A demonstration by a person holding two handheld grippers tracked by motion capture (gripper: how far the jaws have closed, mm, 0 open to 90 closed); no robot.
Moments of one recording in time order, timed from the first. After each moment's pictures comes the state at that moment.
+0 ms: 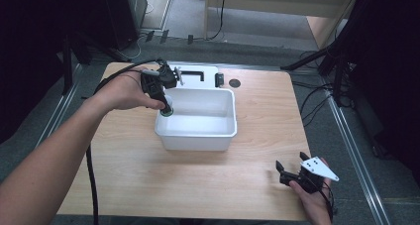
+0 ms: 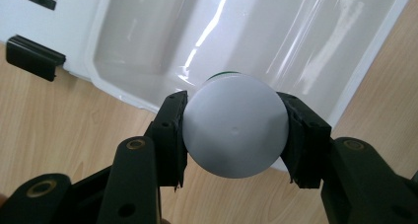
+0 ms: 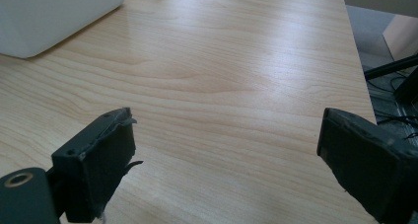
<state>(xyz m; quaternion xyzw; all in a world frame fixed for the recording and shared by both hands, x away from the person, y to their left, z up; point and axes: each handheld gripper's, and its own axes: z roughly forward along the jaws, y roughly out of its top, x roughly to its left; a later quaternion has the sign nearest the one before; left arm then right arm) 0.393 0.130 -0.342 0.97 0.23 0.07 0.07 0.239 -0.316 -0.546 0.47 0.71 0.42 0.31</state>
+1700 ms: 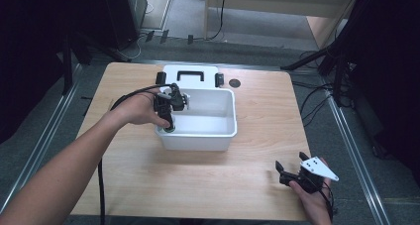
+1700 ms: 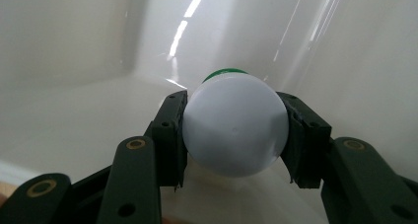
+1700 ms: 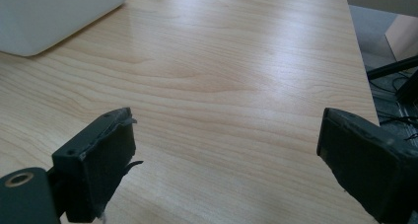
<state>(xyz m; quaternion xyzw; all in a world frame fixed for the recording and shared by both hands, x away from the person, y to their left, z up) 0.399 0.112 -0.428 0.98 0.18 0.05 0.00 0.239 -0.315 -0.546 0.47 0.71 0.42 0.31</state>
